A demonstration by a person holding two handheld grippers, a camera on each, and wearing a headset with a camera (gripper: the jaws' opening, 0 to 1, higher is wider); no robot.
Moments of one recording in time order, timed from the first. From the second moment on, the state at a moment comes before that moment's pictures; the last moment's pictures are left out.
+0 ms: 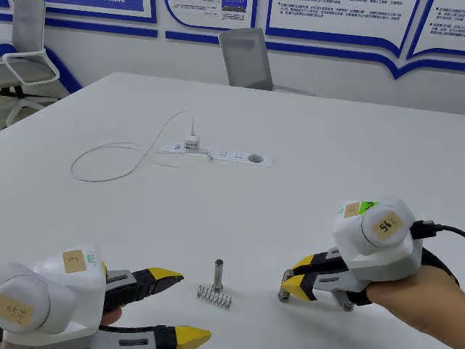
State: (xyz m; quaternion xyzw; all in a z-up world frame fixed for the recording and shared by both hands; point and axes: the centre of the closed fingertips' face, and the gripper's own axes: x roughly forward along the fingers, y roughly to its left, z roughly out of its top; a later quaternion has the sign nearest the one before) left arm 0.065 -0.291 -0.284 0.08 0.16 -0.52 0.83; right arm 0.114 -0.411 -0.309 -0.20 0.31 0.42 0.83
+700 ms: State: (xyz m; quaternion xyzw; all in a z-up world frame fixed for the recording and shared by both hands) left arm 0.066 -0.291 -0.284 0.08 0.16 -0.52 0.83; right arm 0.098 -0.352 -0.286 -0.21 0.26 0.47 0.82
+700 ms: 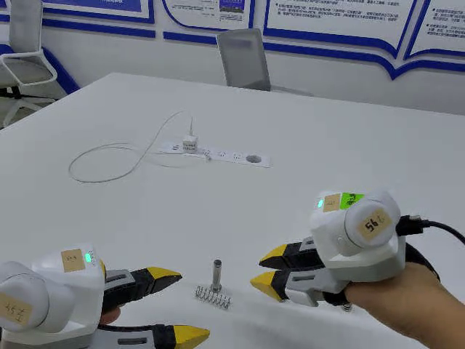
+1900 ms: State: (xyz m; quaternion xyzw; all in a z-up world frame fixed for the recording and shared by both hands) left arm 0.065 -0.286 -0.286 0.09 0.16 -0.52 0.83; right arm 0.104 -0.319 -0.347 -0.20 0.32 0.46 0.80
